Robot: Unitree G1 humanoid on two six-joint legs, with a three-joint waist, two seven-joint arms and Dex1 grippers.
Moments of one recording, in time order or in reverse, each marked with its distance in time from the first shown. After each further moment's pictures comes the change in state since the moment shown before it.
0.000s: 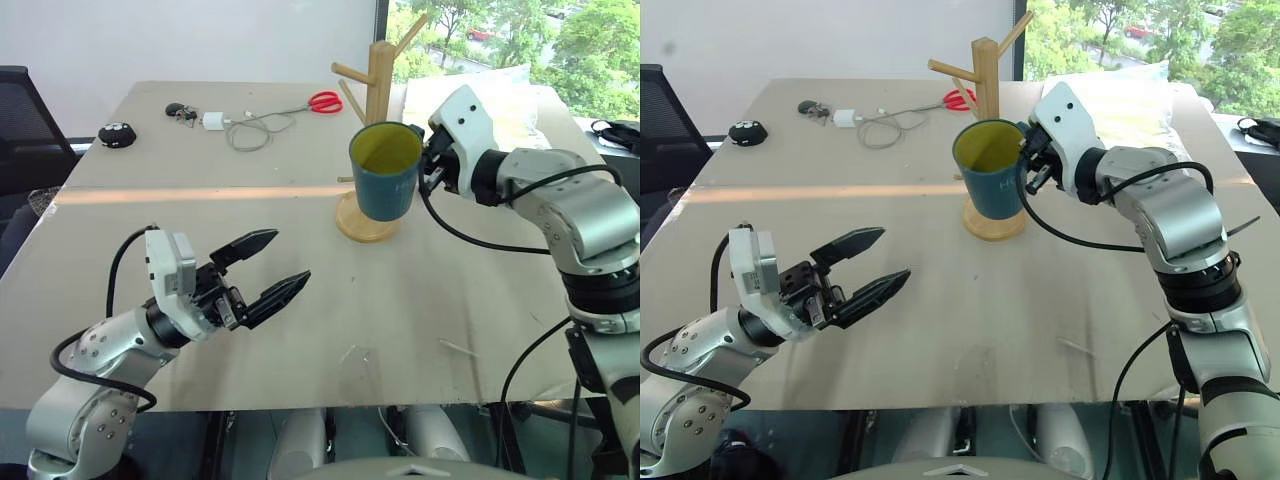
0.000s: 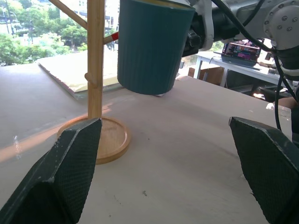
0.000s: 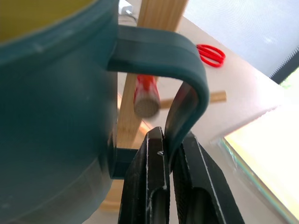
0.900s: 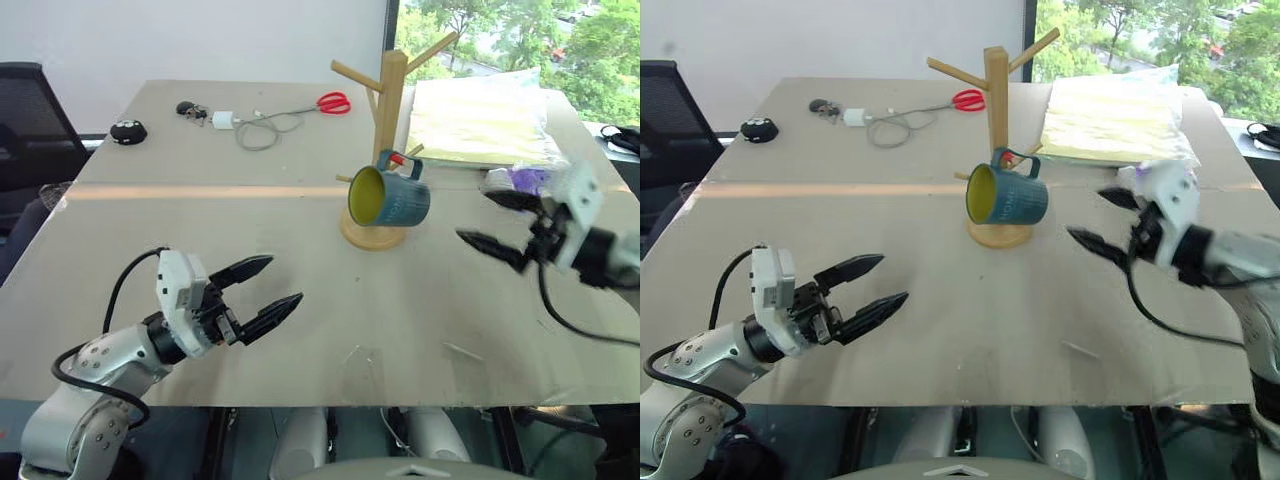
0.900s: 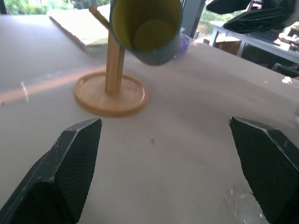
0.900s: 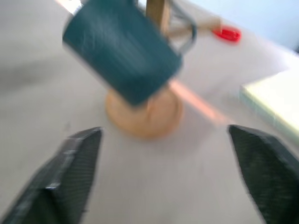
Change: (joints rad) left arm 0.127 0.059 -0.007 0.107 0.108 -0.021 -0.085; right arm 0.906 -0.201 -0.590 -0.385 0.217 -0.234 0.325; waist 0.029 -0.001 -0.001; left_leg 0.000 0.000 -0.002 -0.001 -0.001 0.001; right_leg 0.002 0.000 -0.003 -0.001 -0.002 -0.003
